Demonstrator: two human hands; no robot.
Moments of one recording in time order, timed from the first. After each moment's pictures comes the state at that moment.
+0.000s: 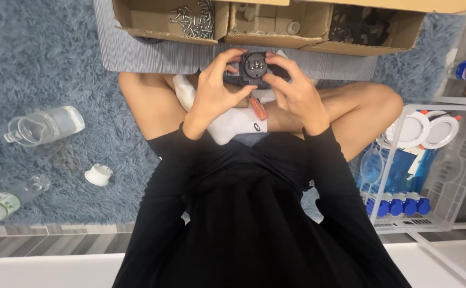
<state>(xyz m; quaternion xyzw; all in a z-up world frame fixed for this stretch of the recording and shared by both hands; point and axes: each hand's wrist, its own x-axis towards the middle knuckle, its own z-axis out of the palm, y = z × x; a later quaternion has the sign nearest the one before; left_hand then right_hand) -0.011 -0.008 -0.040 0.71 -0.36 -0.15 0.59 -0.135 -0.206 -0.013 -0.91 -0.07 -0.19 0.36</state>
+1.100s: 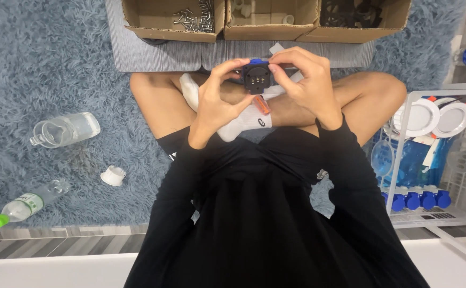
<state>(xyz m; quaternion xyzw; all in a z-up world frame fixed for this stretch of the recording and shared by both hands) -0.041 0.010 -0.008 0.65 -0.38 -0.10 0.65 -0.137 -0.196 0.055 -0.87 0.01 -0.21 0.45</state>
